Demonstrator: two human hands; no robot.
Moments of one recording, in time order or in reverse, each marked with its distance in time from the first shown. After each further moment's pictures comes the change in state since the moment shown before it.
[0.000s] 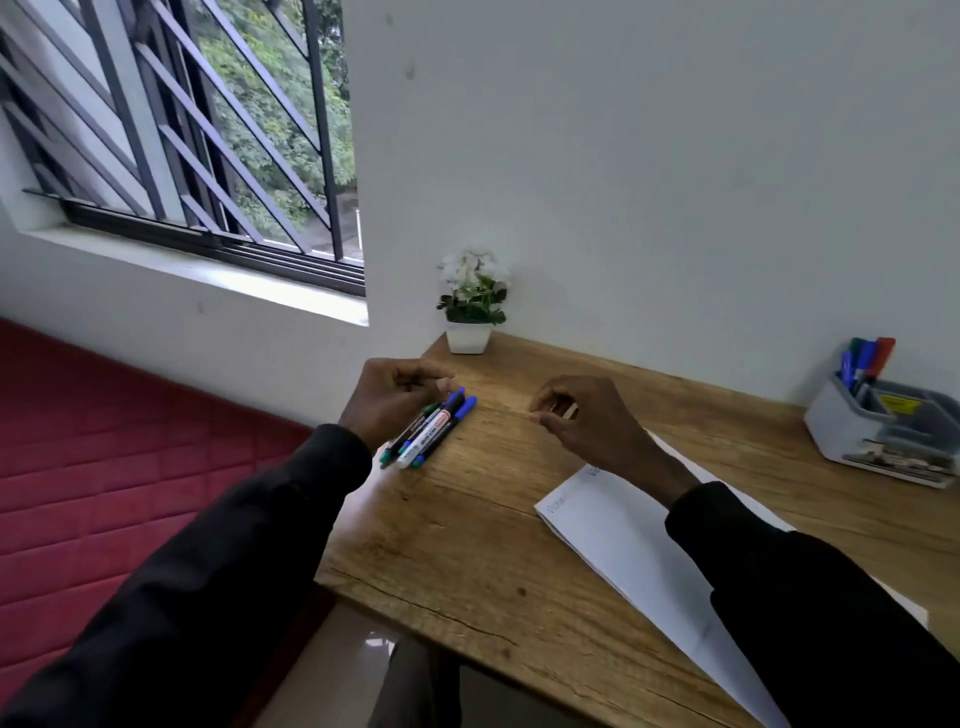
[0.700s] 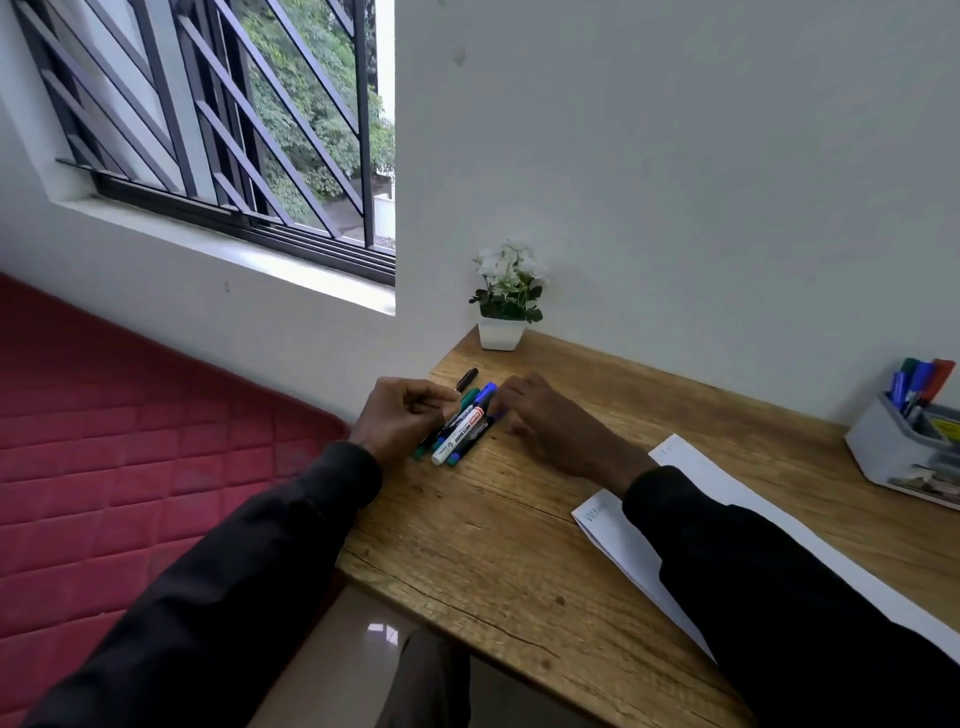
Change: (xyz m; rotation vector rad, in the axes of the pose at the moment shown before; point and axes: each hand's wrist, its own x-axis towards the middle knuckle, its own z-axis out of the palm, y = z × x) left_hand -0.009 -0.036 -0.023 0.054 -0.023 -0.084; right_hand 0.042 -0.022 0.058 -0.383 -0.329 -0.274
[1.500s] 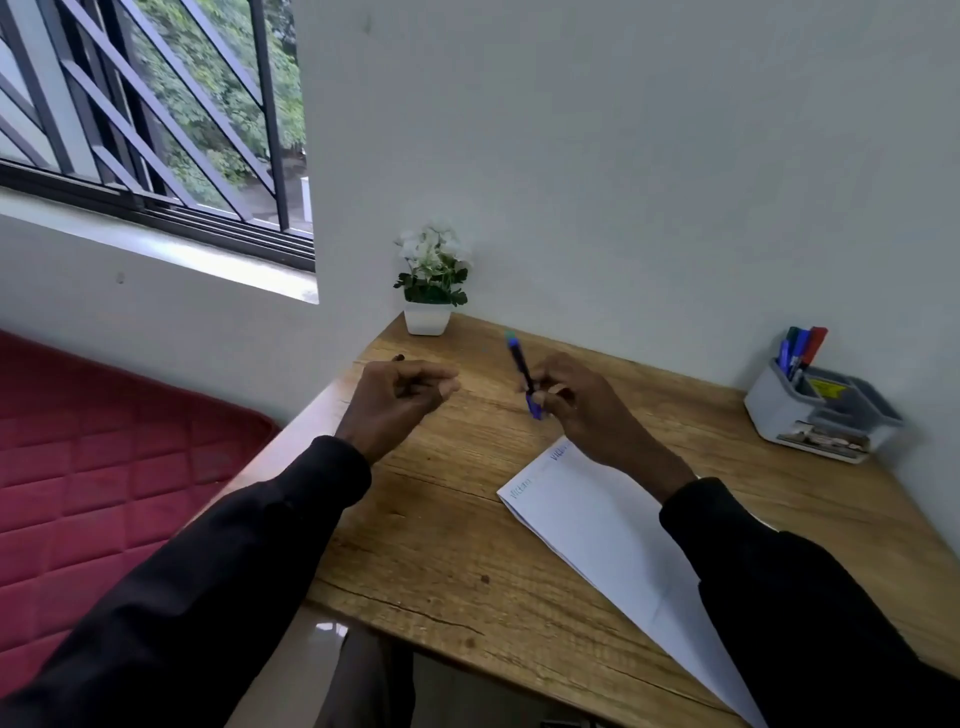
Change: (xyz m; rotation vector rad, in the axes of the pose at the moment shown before) left_hand 0.002 0.028 0.064 -0.083 -0.061 0.219; right_hand -0.094 0.039 -0.042 0.444 0.326 0.213
